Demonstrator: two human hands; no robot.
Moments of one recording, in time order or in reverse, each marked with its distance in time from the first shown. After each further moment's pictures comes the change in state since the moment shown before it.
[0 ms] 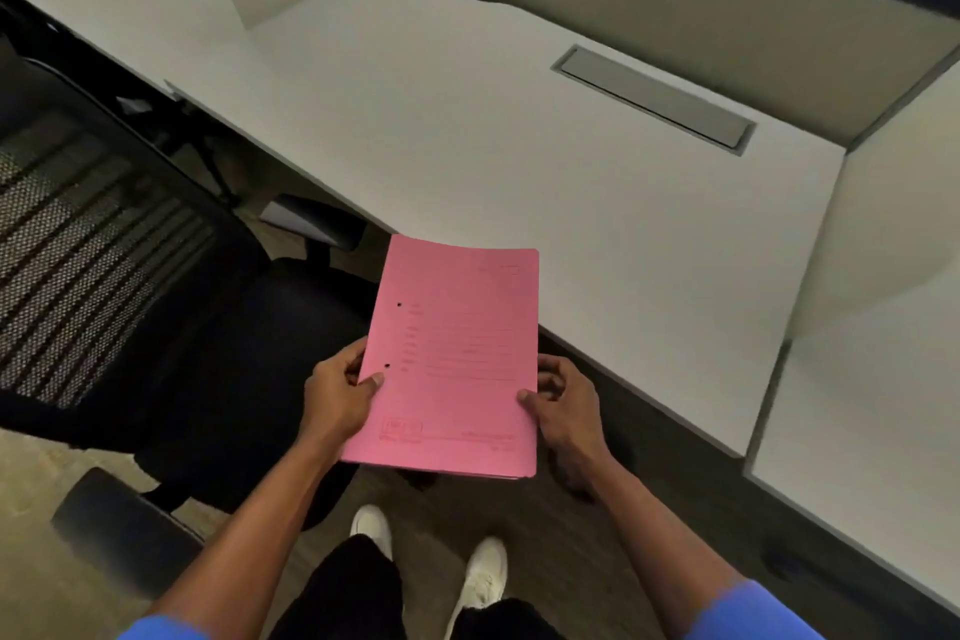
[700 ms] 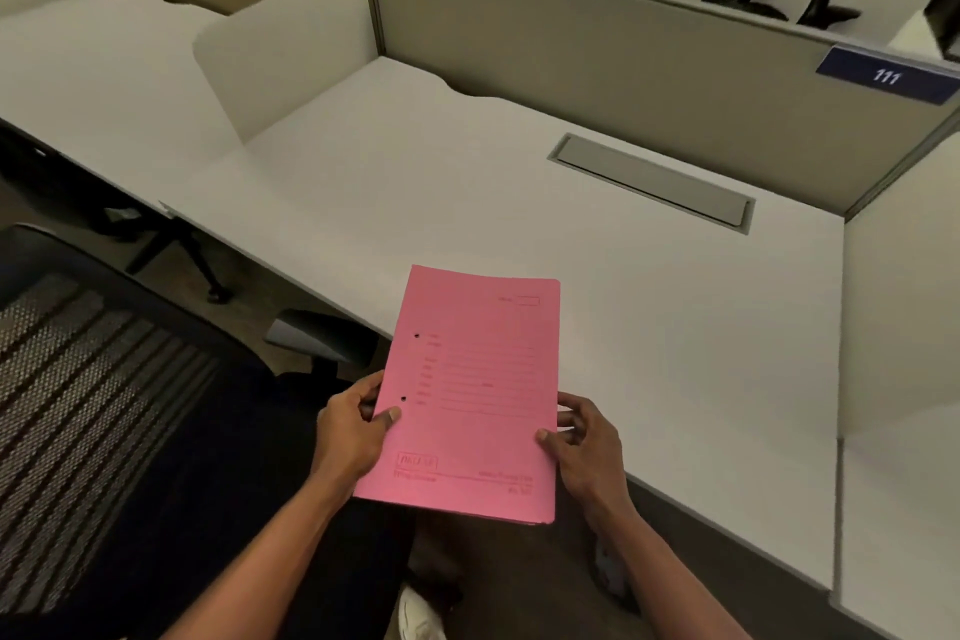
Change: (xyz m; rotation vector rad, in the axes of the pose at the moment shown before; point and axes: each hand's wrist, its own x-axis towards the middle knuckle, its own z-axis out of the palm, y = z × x) left_hand 0.143 0.080 -0.046 0.047 -0.055 0.087; right_hand 0.089 -0.092 0.041 -0.023 0.152 -0.068
